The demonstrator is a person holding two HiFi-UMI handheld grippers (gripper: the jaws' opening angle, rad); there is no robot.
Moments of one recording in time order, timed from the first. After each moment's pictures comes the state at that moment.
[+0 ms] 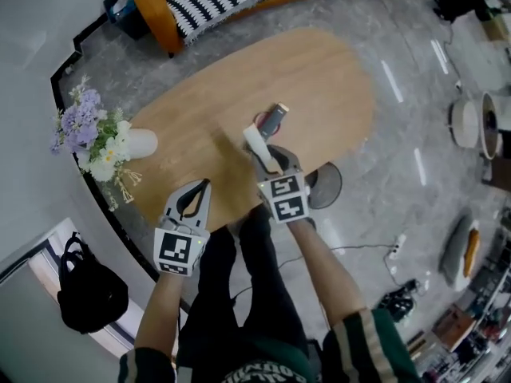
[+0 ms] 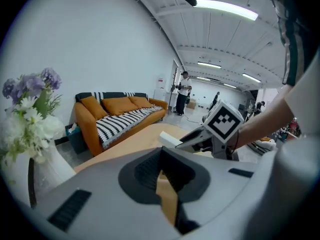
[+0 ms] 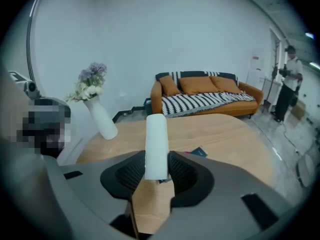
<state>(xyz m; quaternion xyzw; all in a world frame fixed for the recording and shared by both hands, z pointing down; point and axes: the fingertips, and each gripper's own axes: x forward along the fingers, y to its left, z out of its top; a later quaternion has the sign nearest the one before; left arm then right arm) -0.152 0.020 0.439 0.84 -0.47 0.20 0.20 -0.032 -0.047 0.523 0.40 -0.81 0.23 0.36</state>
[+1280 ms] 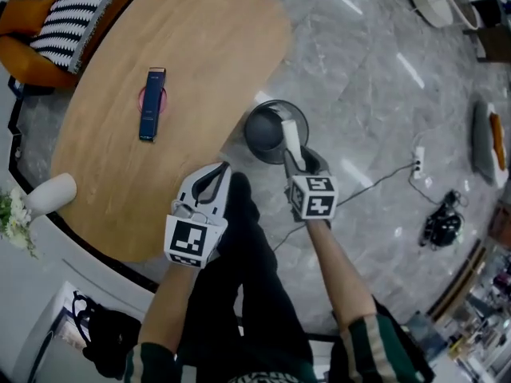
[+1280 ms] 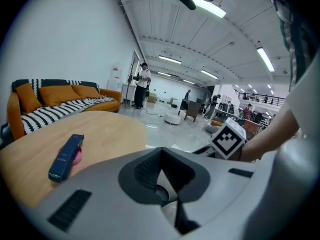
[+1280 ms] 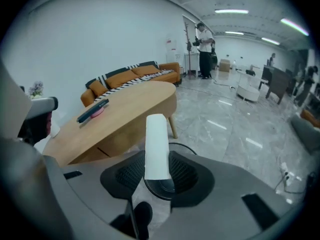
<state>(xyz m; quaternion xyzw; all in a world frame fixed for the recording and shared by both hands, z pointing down) 0.144 0.077 0.549 0.93 -0.25 0.20 0.17 0.311 0.129 0.678 0.65 -0.60 0.38 0.26</state>
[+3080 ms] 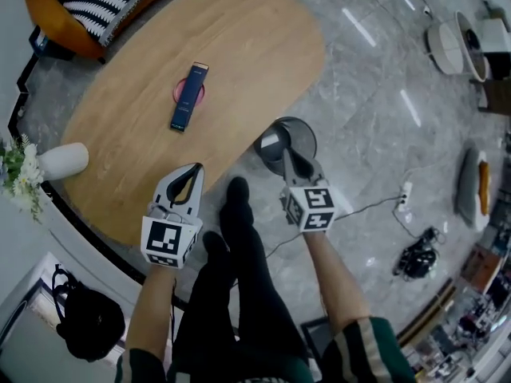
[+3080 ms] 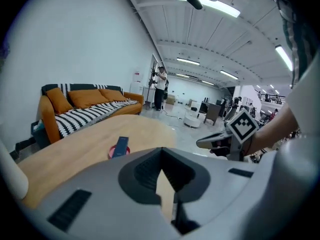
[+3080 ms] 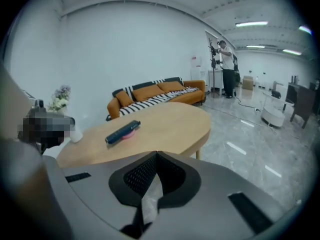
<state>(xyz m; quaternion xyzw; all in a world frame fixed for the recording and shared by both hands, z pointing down) 0.024 0.044 0.520 0.89 -0.35 0.21 0.18 0.228 0.055 0.588 0.60 -0.71 0.29 0.22</state>
